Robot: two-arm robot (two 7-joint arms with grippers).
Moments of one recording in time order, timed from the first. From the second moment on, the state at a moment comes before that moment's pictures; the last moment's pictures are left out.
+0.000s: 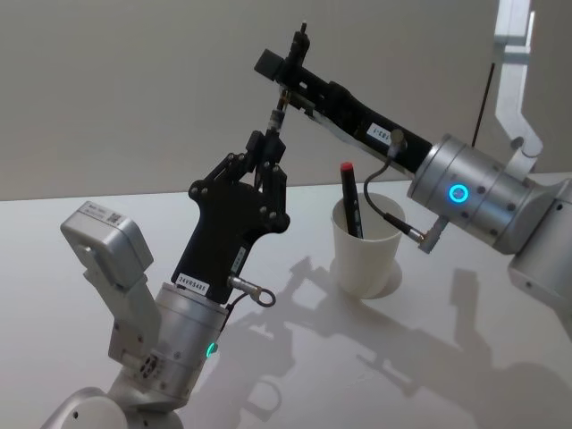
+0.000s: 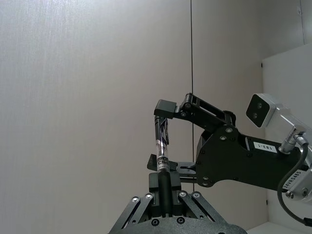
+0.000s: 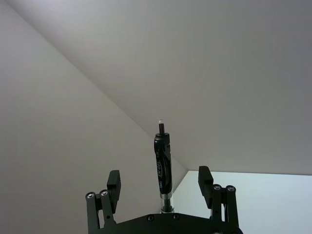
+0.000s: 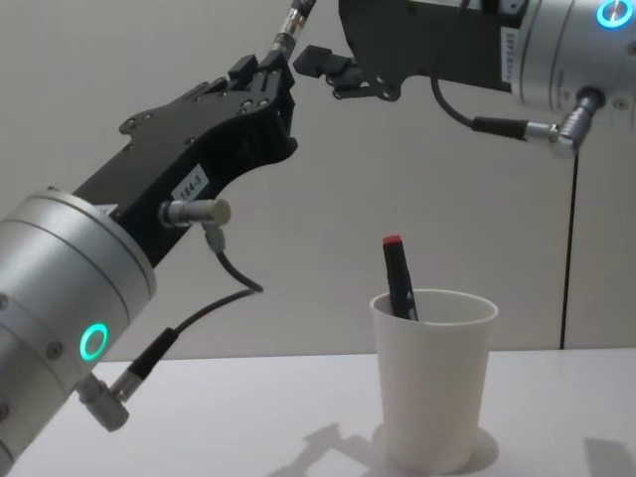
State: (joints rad) left arm -0.01 0.28 0.40 -1.77 -0.37 -0.44 -0.09; right arm 0.37 0.17 -0.36 -1.72 1.26 0.52 0.16
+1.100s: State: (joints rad) left arm -0.01 0.28 0.40 -1.77 -0.37 -0.44 -0.09; right arm 0.39 0.19 -0.38 -1.72 1.25 0.50 0.16
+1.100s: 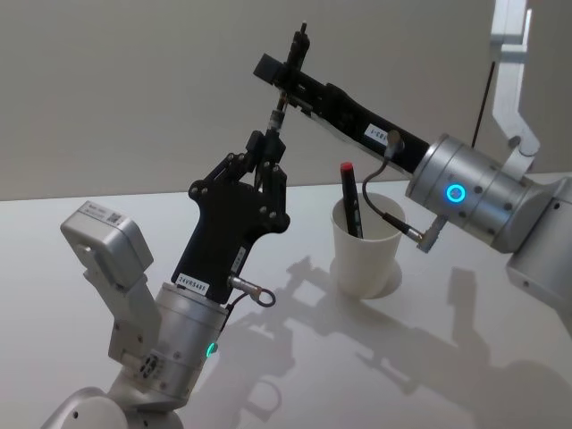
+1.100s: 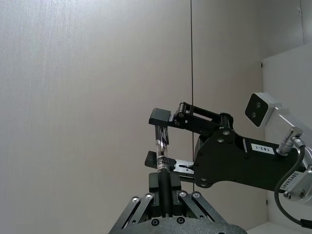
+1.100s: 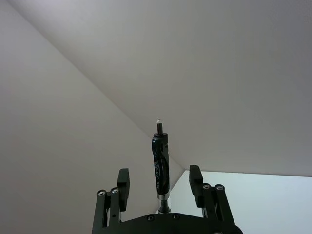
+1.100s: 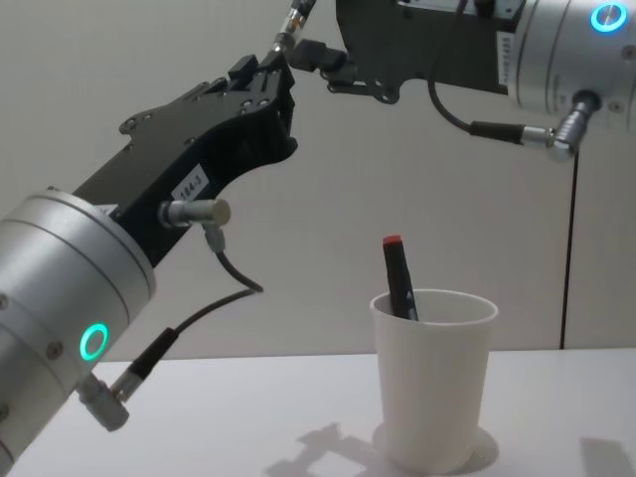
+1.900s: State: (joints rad) left arm -0.01 0.28 0.40 -1.77 -0.37 -0.44 -0.09; right arm 0.39 0.19 -0.38 -1.72 1.25 0.50 0.16
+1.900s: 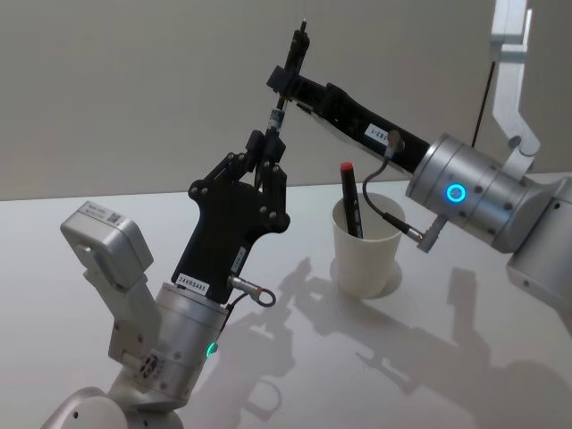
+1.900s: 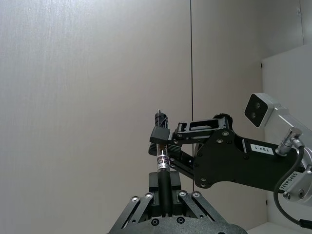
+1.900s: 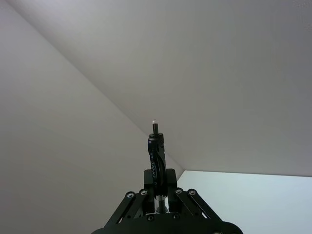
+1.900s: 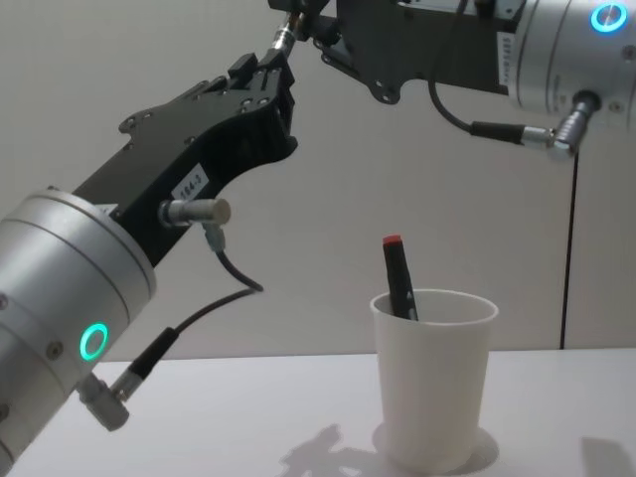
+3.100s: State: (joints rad) left arm -0.01 0.28 0.40 -1.77 -0.37 -0.44 -0.09; right arm 0.40 0.19 -0.38 -1.73 1.24 0.48 0.18
